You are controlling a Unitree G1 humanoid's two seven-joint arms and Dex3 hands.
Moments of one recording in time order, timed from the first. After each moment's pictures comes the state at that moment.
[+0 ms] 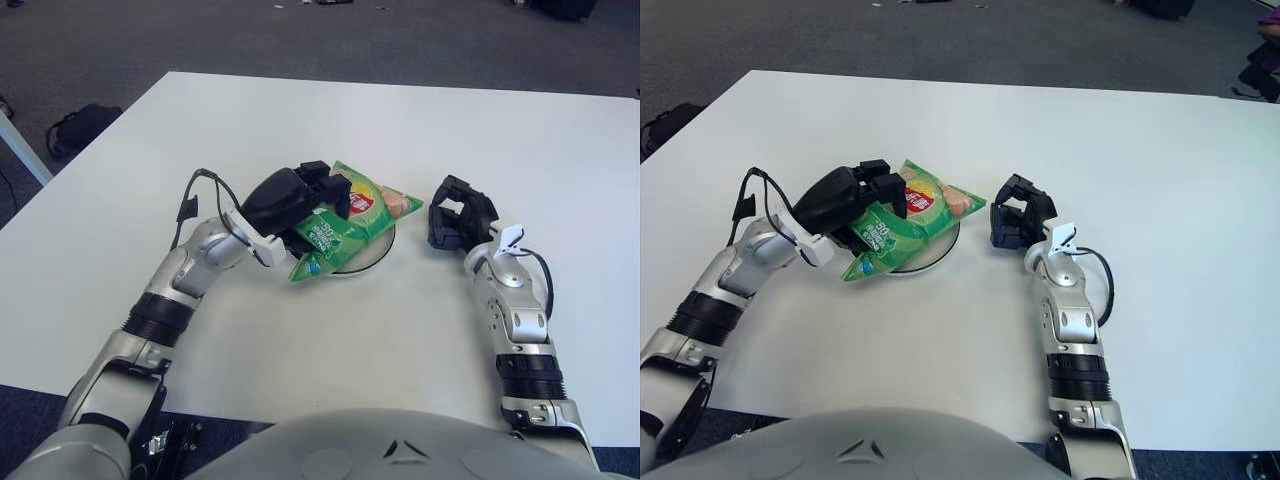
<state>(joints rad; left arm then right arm) -0.35 0.47 -0.28 0.15 0.62 -0.76 0.00 -0.09 -0.12 -0.07 -0.04 0.09 0.18 0.05</state>
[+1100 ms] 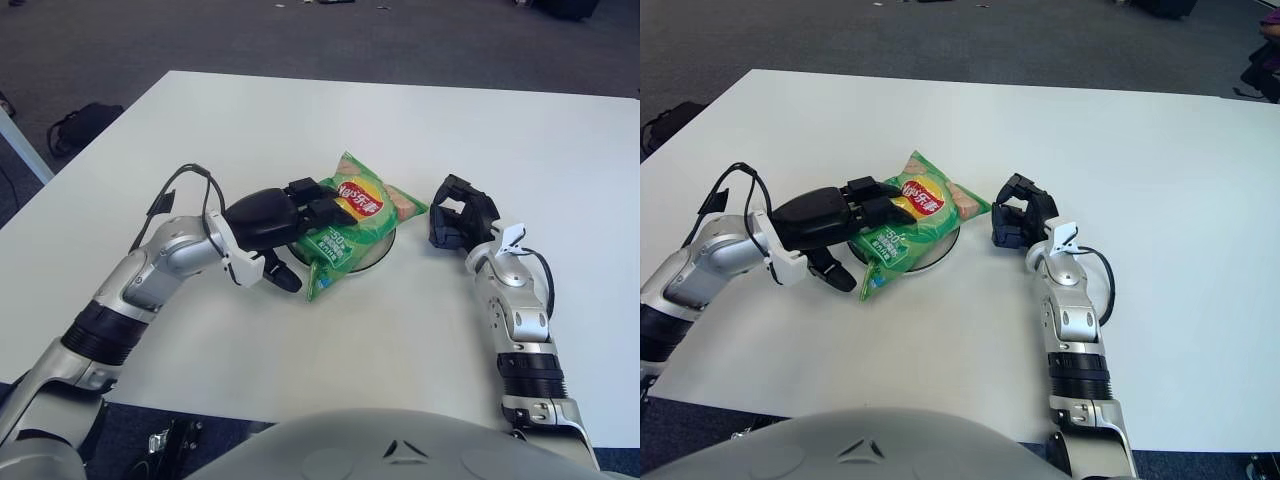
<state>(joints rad) -0.27 0.70 -0.30 -0.14 0.33 -0.56 -0.48 -0.09 -0.12 -0.07 -0.03 0.09 0.17 0.05</state>
